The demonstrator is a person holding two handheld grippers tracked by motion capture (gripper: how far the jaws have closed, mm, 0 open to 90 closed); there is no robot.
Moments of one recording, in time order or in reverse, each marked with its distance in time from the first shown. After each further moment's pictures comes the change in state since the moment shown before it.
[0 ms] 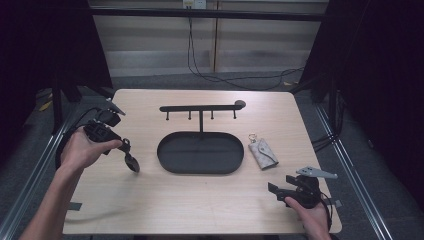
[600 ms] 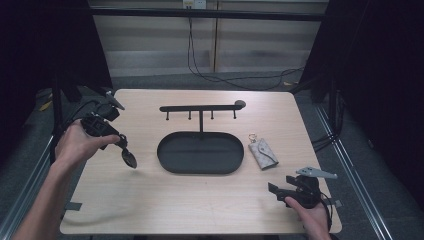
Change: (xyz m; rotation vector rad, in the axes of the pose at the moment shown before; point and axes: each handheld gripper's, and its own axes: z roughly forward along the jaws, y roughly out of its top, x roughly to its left) left arm -0.005 0.008 -0.018 0.020 0.043 0.012; right arm 0.000 0.000 0.000 0.005 -0.008 0.002
